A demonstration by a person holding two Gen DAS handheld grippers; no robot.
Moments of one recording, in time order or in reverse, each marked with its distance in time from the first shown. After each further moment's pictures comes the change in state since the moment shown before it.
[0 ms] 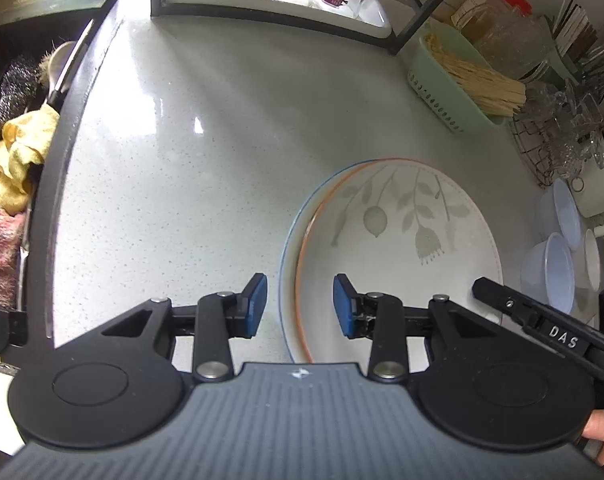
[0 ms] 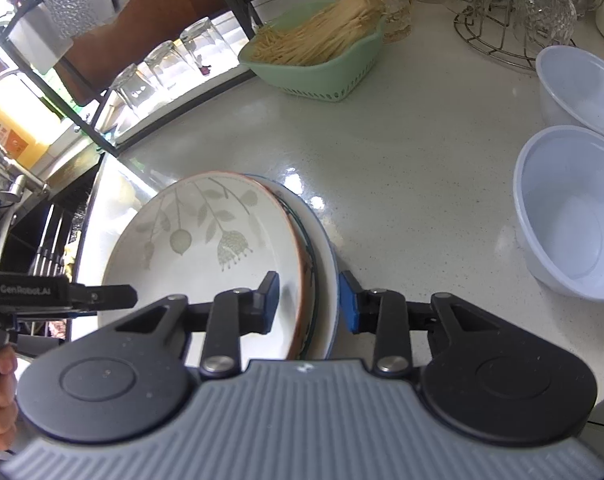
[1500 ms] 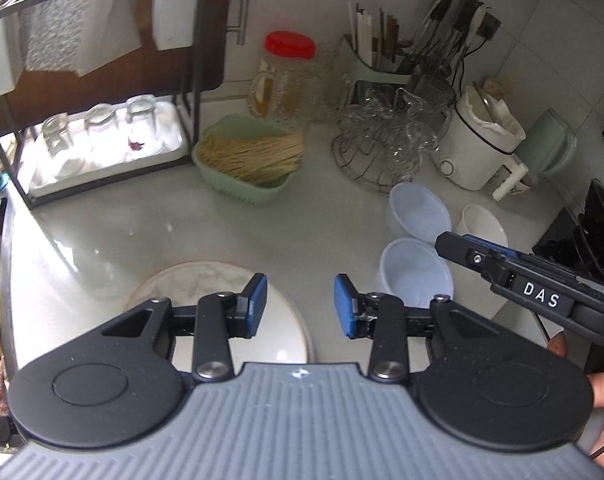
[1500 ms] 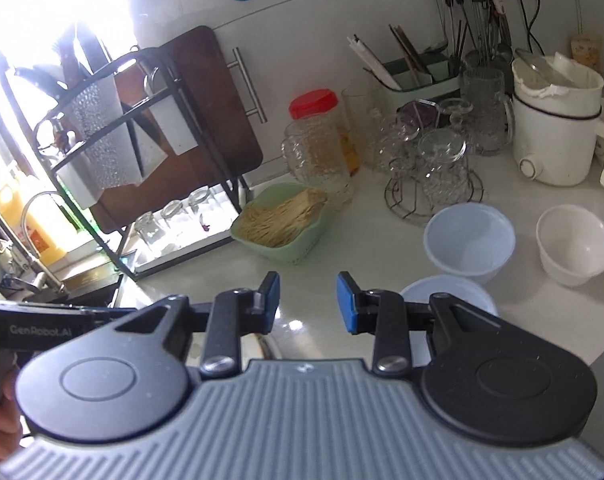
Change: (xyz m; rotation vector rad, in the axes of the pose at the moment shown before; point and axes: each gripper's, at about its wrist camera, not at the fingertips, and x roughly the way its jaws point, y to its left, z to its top) left arm -0.090 -0.178 -0.026 0.389 -0.242 -0.129; right arm -0.148 -0.046 0.016 -0.017 -0.391 -0.035
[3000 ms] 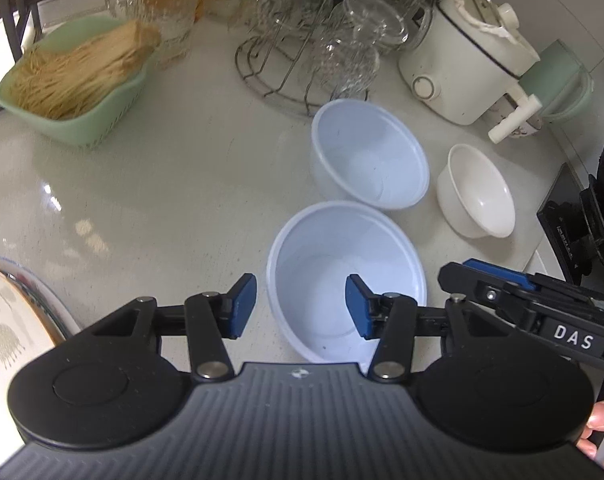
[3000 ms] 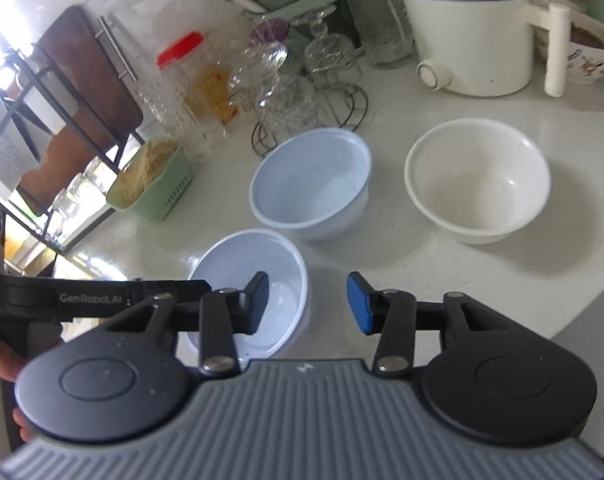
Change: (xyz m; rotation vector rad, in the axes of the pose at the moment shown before) left arm 0.206 -0.101 0.003 0.001 0.225 -0.087; right arm 0.057 -0.166 -0.023 0.126 0.220 -0.017
